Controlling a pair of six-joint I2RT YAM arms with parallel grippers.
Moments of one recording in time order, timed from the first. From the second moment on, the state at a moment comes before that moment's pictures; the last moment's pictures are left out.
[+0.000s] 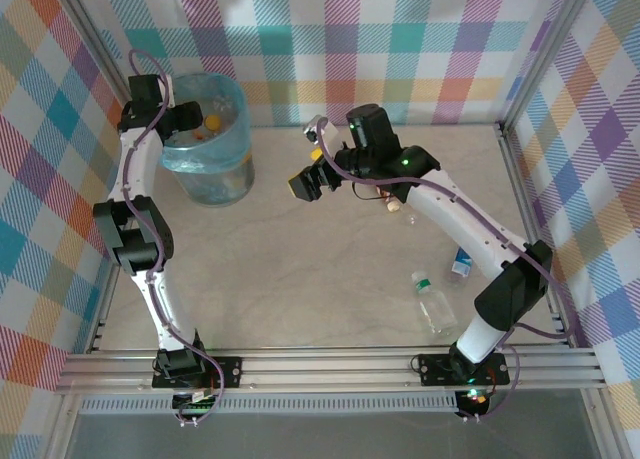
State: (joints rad) left arm 0.17 2.09 2.06 -0.60 0.11 -0.06; right arm 0.68 1.66 1.72 -0.60 -0.46 -0.05
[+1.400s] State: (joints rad) left arm -0.61 1.57 1.78 -0.63 0.26 -0.02; right arm 0.20 1.30 1.21 -1.15 -0.04 0.40
